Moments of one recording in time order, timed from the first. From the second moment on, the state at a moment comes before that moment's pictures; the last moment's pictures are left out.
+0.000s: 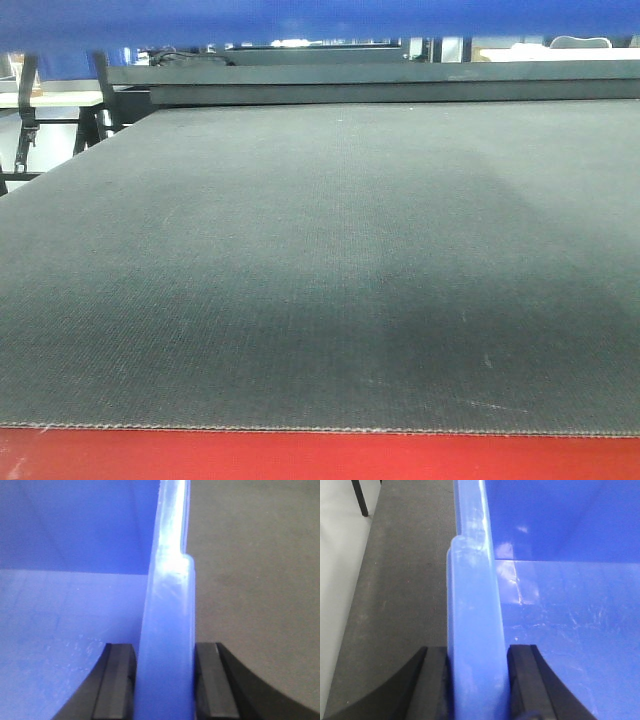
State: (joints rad) left arm -0.26 1.14 -1.57 0.16 1.17 -0.33; right arm 0.23 1.09 -1.50 -0.01 1.09 0.07
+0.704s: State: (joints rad) left arm -0.23 1.22 -1.04 0.19 0.50 -0.33; right arm 0.22 1.13 -0.97 -0.06 0.71 0.08
